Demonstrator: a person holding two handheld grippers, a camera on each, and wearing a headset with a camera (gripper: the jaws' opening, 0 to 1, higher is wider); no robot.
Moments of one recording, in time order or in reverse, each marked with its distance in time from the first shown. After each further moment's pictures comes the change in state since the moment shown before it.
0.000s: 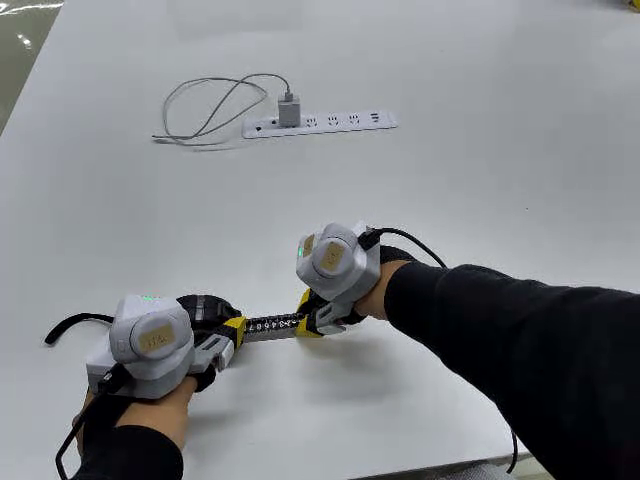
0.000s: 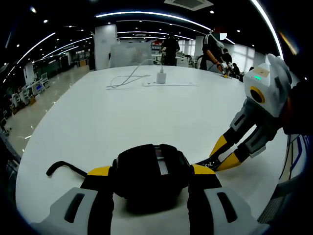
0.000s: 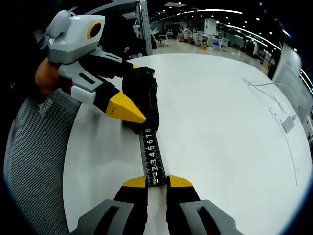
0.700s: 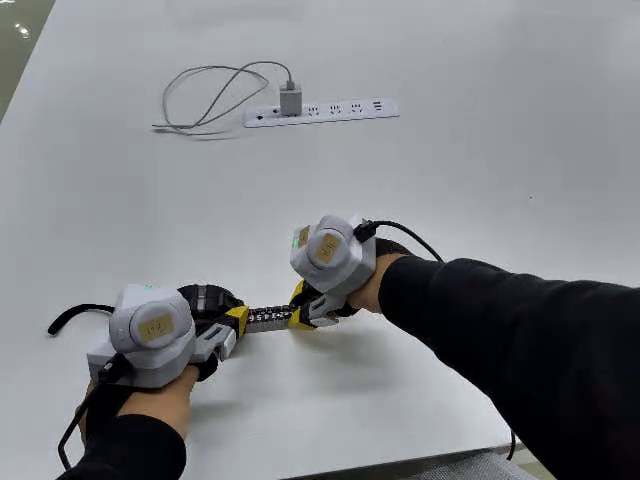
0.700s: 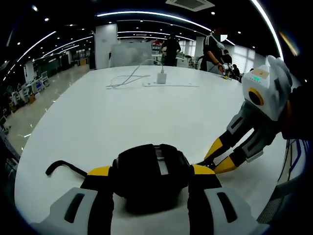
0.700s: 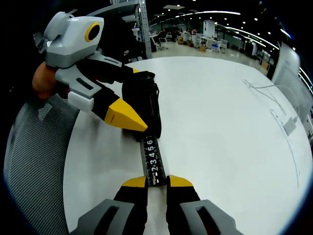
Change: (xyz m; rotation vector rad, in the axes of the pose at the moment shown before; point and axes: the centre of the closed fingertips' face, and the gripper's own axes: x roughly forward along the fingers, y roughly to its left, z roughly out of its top) left arm 0.000 0.001 0.001 -0.011 0.000 -0.007; right arm 0.007 0.002 0.012 0.008 -0.031 0.004
